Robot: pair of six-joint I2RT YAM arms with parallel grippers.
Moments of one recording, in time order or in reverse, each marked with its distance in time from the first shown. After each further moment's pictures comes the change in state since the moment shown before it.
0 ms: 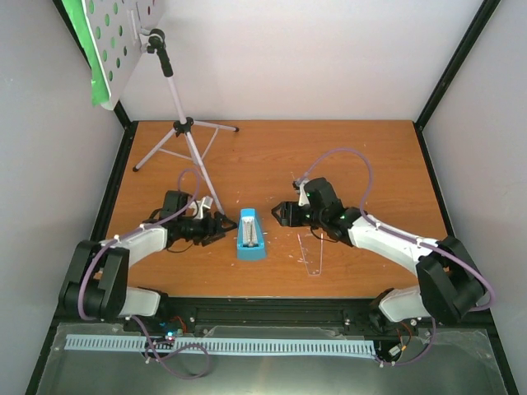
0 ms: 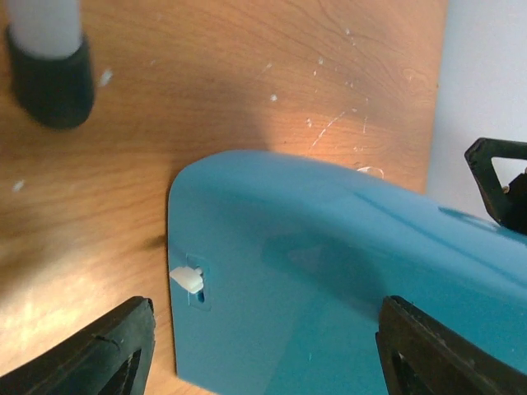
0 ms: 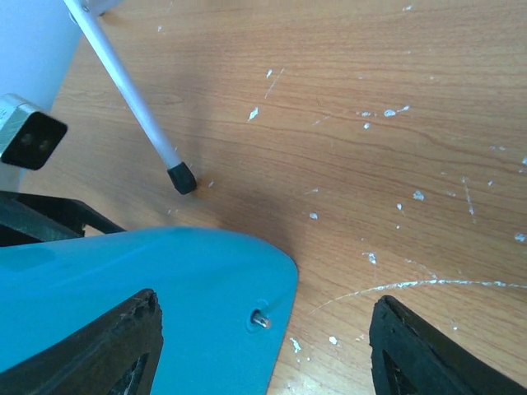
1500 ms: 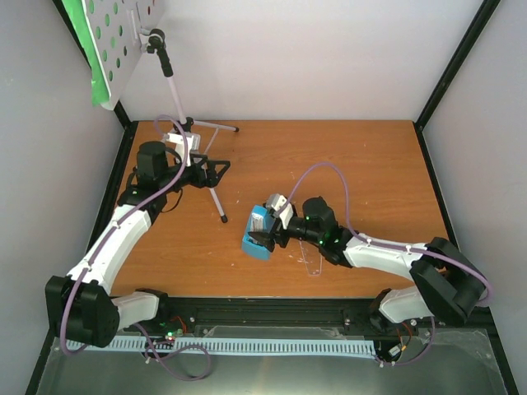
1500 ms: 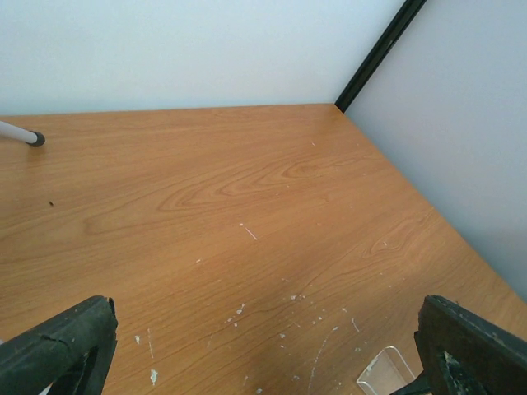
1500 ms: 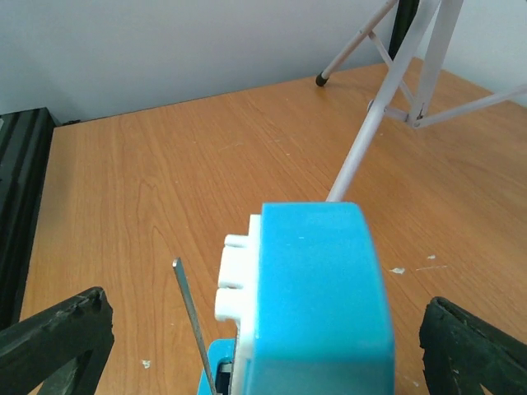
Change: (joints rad) left arm 0.016 -0.138 0.461 -0.050 -0.238 0.404; right arm 0.142 -0.021 -0.198 0.568 -0.158 -0.645
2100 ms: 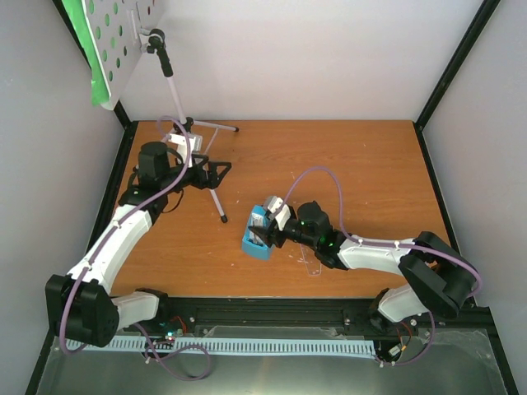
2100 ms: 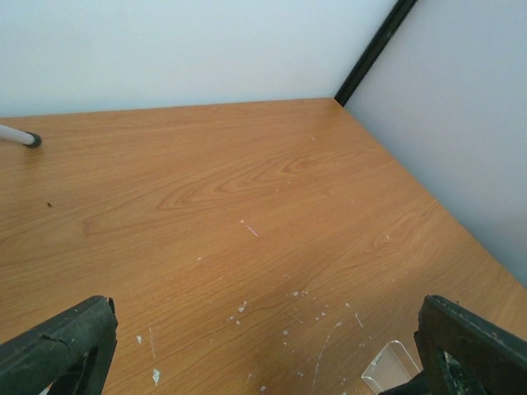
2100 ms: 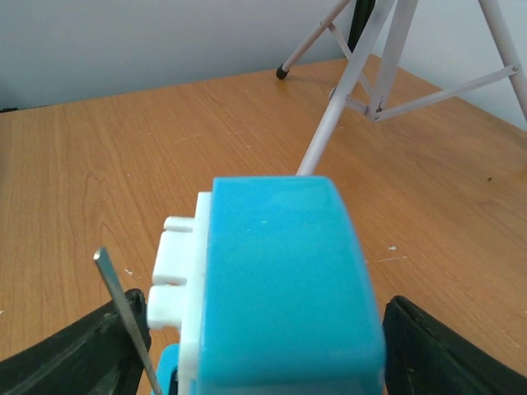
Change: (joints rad) left arm -0.008 0.000 -0.004 0.004 -0.010 0.023; right arm 0.050 0.068 -0.024 0.110 0.159 -0.038
